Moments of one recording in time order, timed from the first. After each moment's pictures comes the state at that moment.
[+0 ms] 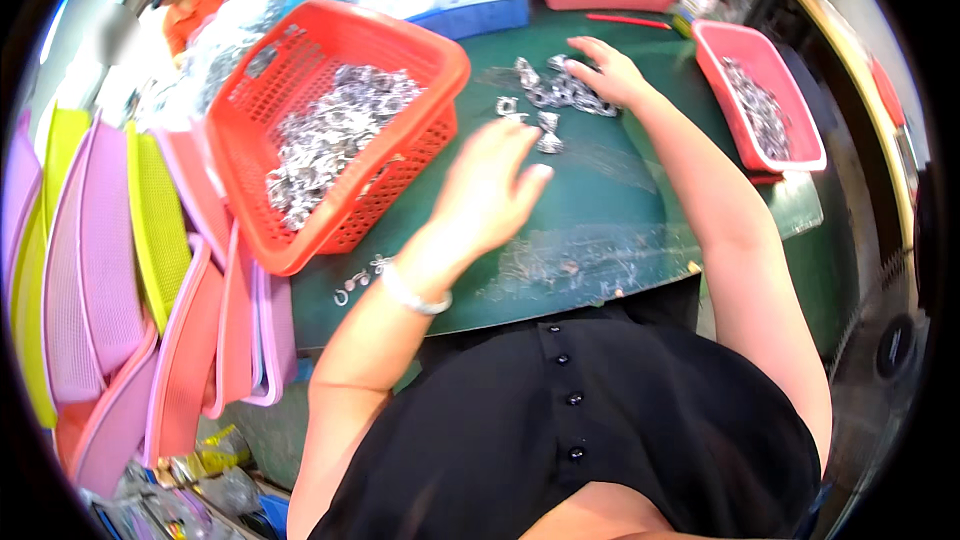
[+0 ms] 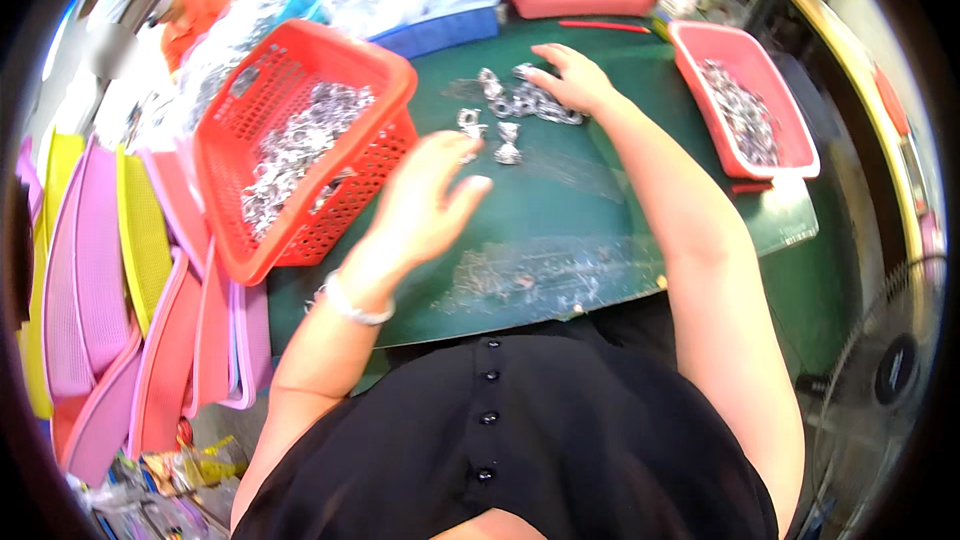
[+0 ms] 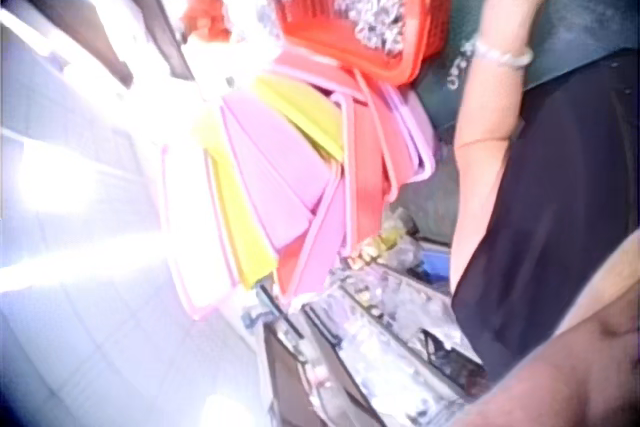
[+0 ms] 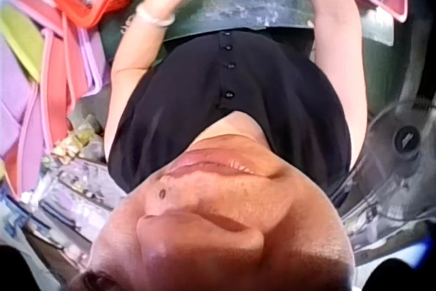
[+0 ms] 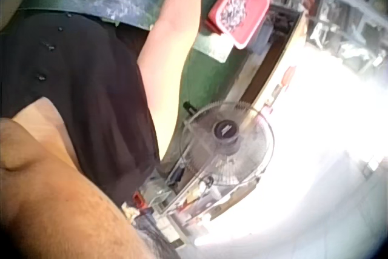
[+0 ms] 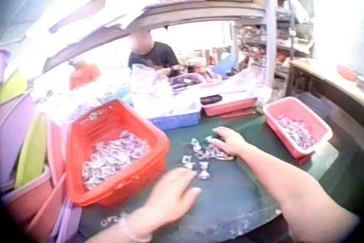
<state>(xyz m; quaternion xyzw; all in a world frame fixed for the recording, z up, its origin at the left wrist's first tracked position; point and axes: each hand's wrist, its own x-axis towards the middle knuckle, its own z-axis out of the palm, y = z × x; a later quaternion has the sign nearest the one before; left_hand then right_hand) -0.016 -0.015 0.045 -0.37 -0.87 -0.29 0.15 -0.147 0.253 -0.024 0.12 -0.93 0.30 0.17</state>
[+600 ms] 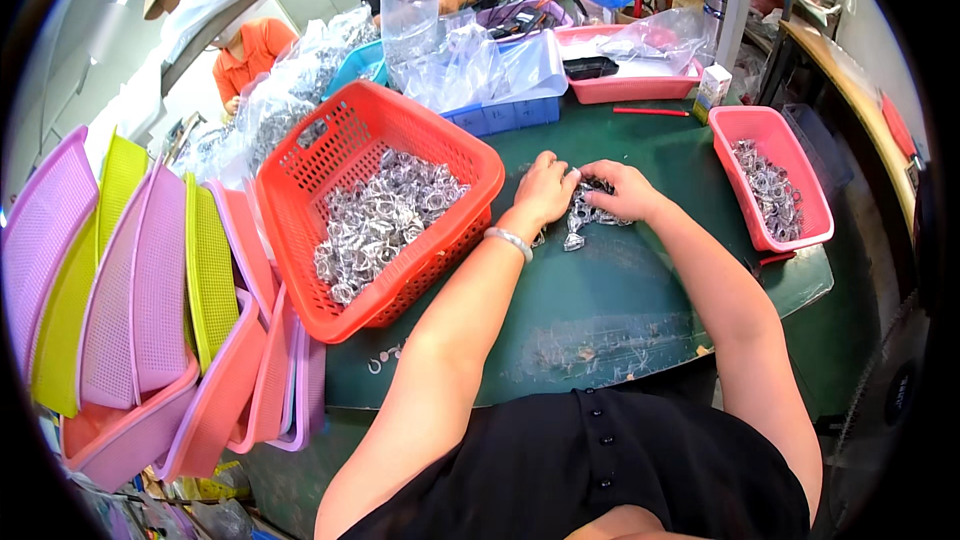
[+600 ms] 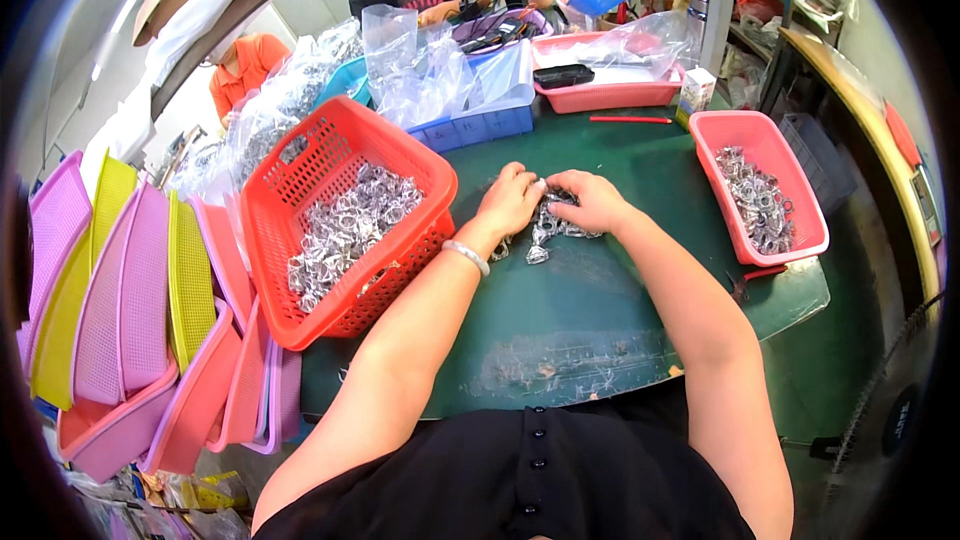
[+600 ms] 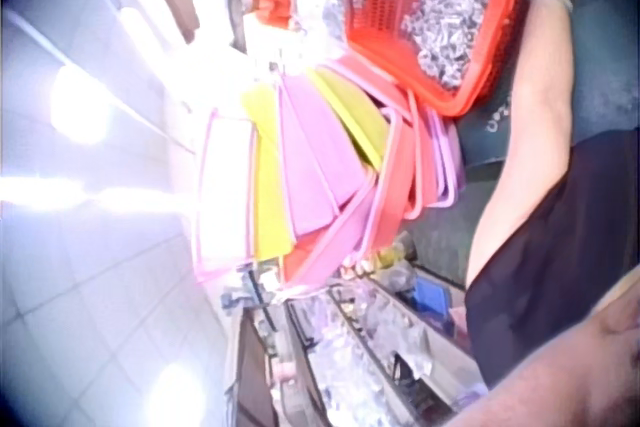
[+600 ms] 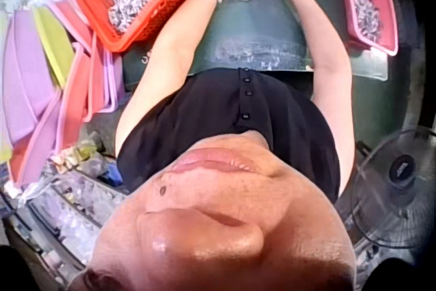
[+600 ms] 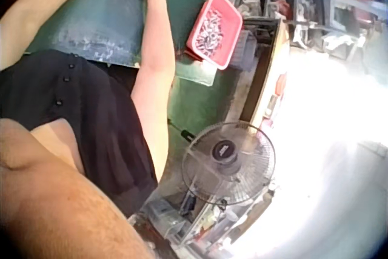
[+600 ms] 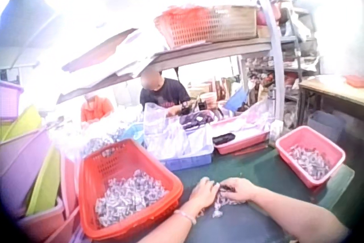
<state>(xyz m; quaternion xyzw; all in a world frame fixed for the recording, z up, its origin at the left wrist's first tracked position) -0.166 0.052 -0.028 -0.25 -0.91 -0.32 0.05 -0.122 0.235 -0.013 0.22 -0.90 0.36 0.06</state>
